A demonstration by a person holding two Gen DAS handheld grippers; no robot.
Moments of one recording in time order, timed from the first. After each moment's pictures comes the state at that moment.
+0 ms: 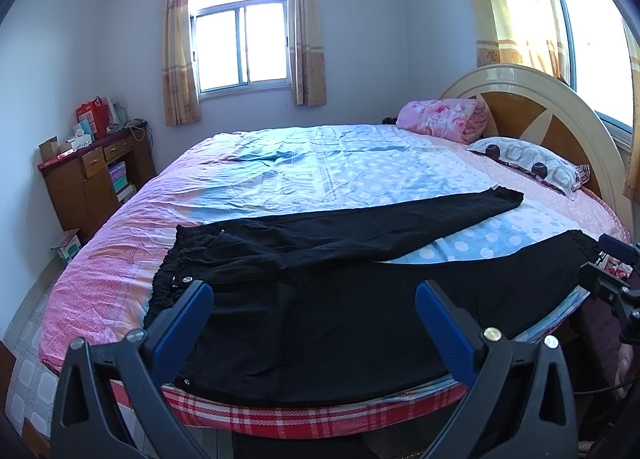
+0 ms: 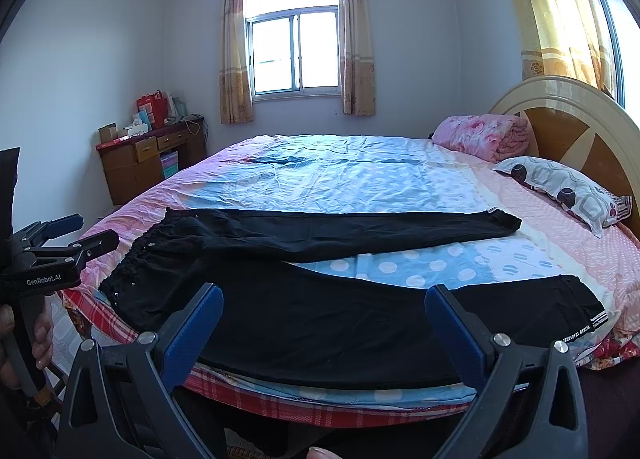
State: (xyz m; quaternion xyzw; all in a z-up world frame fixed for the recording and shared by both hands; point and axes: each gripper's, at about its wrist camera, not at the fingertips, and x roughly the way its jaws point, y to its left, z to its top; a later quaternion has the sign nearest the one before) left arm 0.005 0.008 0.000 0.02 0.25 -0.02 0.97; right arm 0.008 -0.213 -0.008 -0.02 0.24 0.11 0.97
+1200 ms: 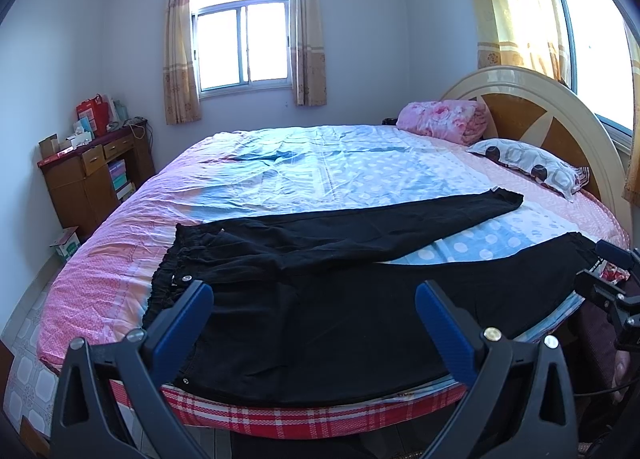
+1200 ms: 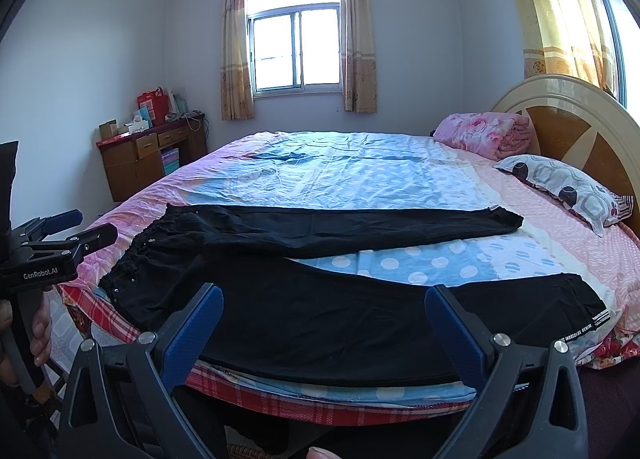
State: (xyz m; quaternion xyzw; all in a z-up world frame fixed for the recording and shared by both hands) left arm 0.004 0.009 0.001 0.02 0.25 -0.02 0.97; right arm 0.008 -0.210 -0.014 -0.02 0.24 0.11 0.96
